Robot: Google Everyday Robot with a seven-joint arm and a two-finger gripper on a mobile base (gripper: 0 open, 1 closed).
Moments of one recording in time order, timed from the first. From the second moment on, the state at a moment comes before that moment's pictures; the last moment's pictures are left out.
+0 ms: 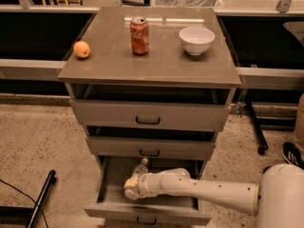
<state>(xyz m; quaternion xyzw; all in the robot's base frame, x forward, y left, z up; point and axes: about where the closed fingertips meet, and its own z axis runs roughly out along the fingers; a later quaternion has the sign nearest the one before) 0.516 0.093 0.316 -0.89 0.16 -0.03 0.42</state>
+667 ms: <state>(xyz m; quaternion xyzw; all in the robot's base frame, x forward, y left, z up) 0.513 0.097 0.321 -0.89 0.15 -0.03 0.43</state>
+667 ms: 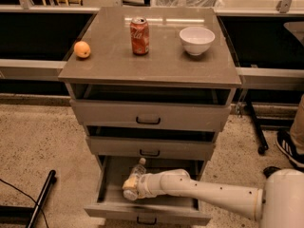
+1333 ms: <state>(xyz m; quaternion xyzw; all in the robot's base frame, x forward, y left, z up) 0.447 0.093 0.433 -0.84 0.04 -0.03 0.53</state>
